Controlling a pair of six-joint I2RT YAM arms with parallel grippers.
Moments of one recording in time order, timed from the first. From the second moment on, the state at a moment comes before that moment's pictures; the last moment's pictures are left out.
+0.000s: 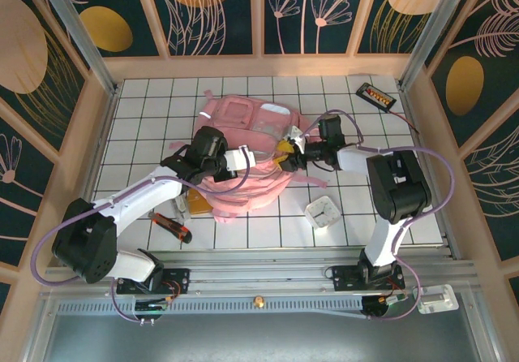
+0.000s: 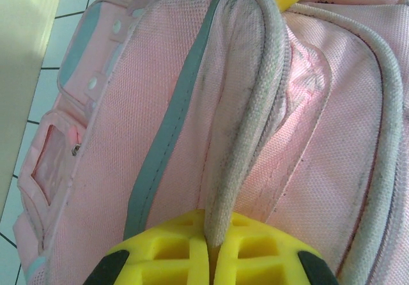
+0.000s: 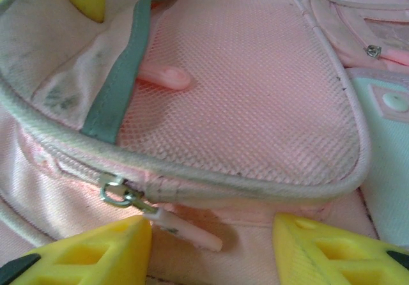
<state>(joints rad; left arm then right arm) -0.60 1.41 0.93 -0.25 0.13 0.83 0.32 1.81 0.95 0.14 -1.00 -0.58</state>
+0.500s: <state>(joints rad) -0.60 1.41 0.93 -0.25 0.12 0.83 0.32 1.80 0.93 0.14 -1.00 -0.55</state>
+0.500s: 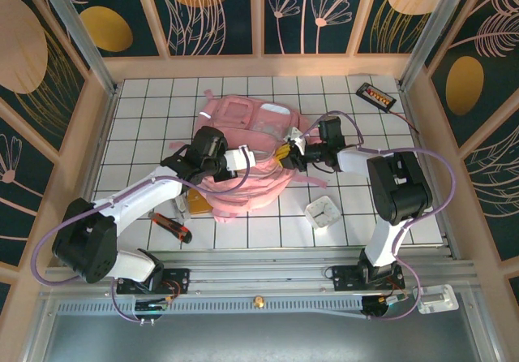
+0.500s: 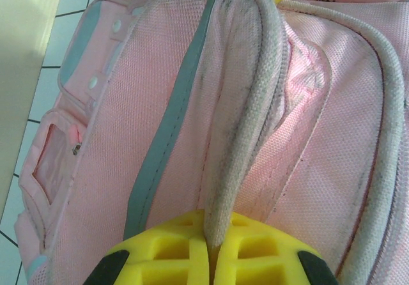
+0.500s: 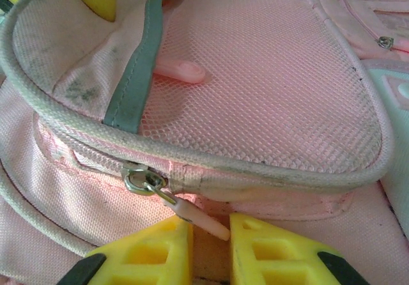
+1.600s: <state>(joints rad) -0.60 1.42 0.93 -0.24 0.10 0.83 0.33 1.78 1.03 -0.05 -0.99 -0.63</state>
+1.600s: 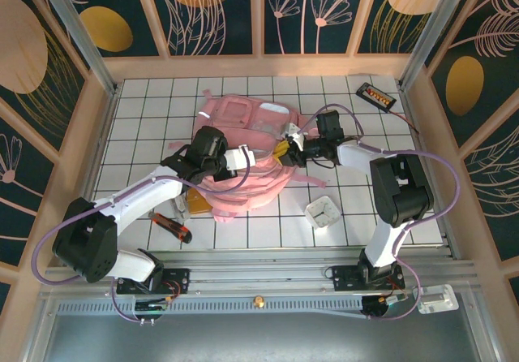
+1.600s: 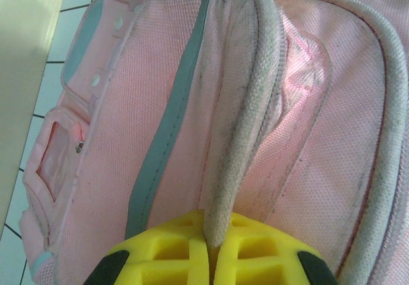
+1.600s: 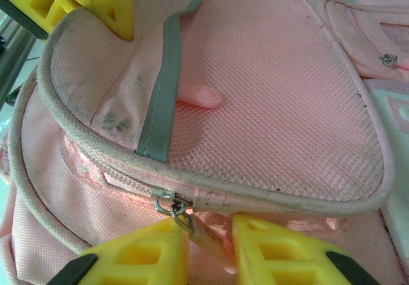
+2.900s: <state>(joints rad) -0.72 1.61 1.08 -0.26 -0.12 0.66 0.39 1.79 1.28 -0.61 -0.77 -0.51</state>
